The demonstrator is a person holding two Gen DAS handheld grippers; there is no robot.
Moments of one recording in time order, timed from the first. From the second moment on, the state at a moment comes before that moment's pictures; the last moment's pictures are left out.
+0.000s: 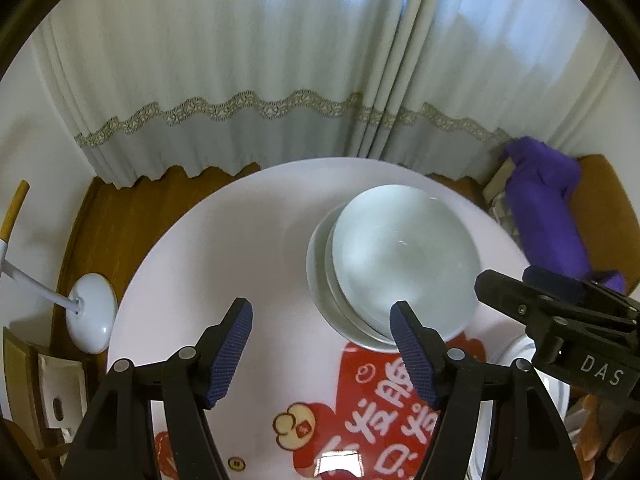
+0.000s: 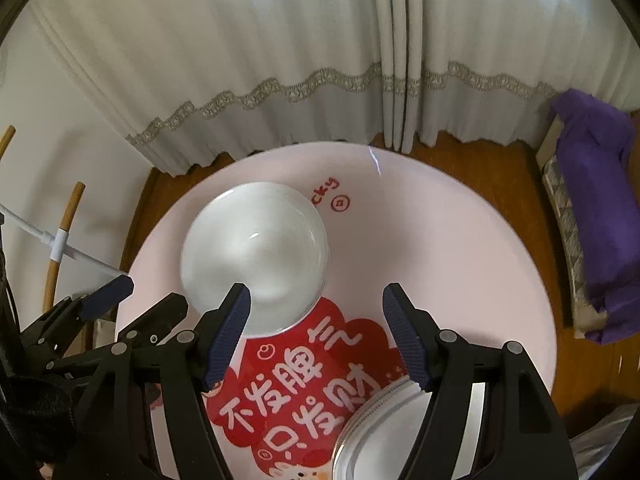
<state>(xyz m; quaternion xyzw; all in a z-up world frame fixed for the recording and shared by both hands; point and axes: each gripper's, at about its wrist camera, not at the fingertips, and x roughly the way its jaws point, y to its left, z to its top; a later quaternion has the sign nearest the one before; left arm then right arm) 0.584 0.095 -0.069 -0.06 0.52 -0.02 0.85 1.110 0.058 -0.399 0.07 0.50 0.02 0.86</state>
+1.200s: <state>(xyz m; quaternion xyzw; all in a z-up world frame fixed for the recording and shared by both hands) 0.627 0.103 -0.129 -0.11 0.53 -0.02 0.84 1.142 0.067 -0.445 0.07 0.55 0.04 0.83</state>
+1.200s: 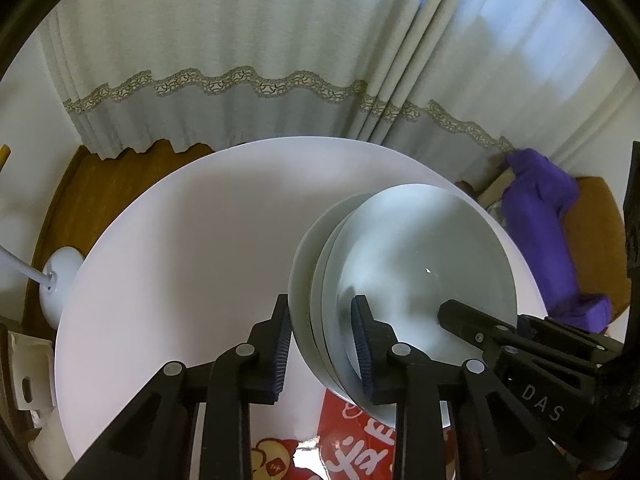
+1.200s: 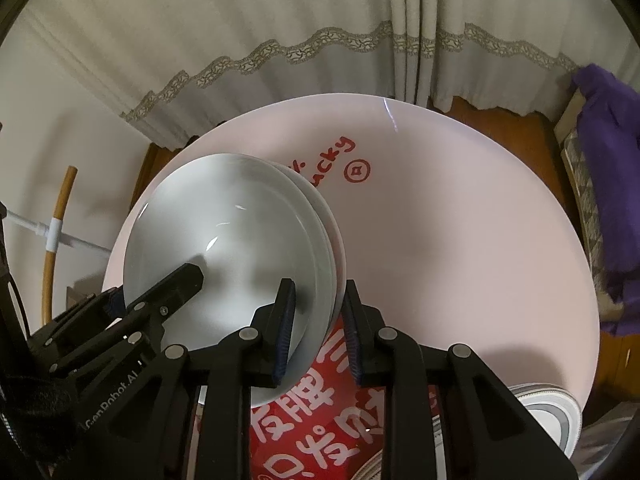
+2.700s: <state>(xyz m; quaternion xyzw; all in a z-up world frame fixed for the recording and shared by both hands) 0.404 -0.030 -0.024 -0.07 0.51 -0.09 0.86 0.945 -0.026 -0.378 0.11 0.51 0.00 0.85</state>
